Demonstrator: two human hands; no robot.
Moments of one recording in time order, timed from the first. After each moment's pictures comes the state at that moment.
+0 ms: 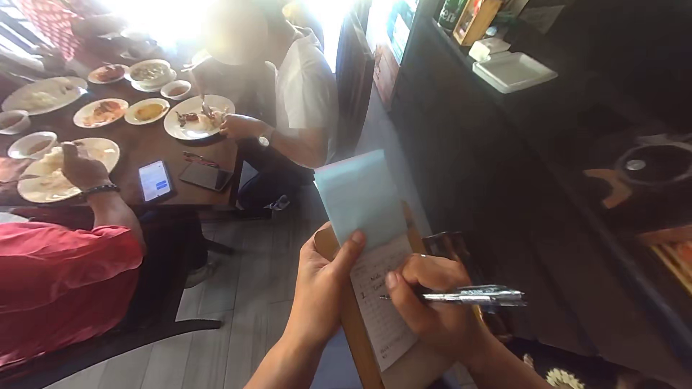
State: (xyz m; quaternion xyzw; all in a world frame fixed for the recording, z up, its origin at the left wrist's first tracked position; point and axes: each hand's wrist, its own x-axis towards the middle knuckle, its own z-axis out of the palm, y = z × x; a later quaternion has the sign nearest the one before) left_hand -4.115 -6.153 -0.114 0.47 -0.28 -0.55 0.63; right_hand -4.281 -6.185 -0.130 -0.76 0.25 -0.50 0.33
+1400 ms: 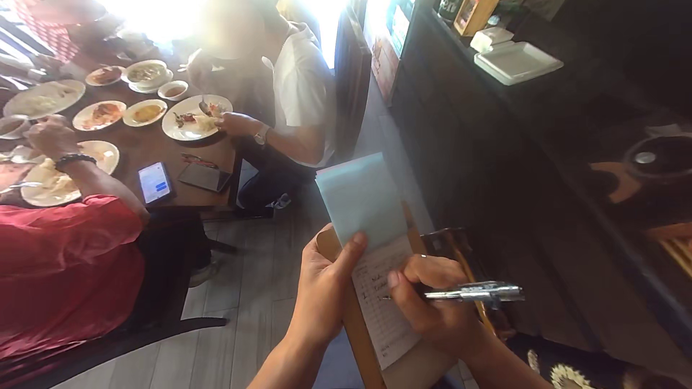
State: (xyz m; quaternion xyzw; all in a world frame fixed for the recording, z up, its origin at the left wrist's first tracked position) left_hand -4.121 -6.159 -0.118 0.49 -0.27 -0.55 0.62; right_hand -4.288 -6.191 -0.139 -0.75 0.26 -0.50 0.35
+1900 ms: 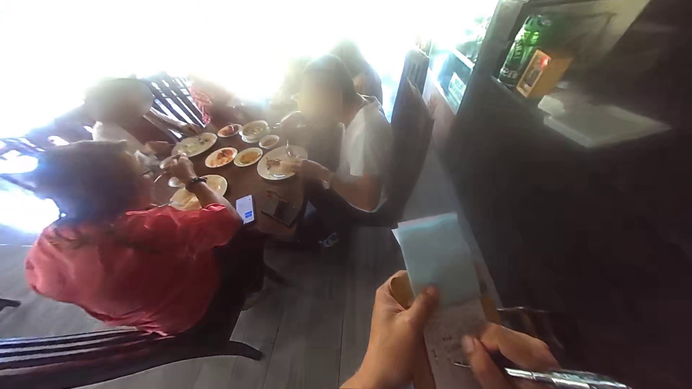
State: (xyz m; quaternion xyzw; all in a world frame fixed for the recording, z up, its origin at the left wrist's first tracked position) left_hand -4.122 -6.170 -0.115 0.43 -0.30 -0.56 0.64; right_hand -4.295 -6.195 -0.134 -0.76 0.29 -0.47 0.33
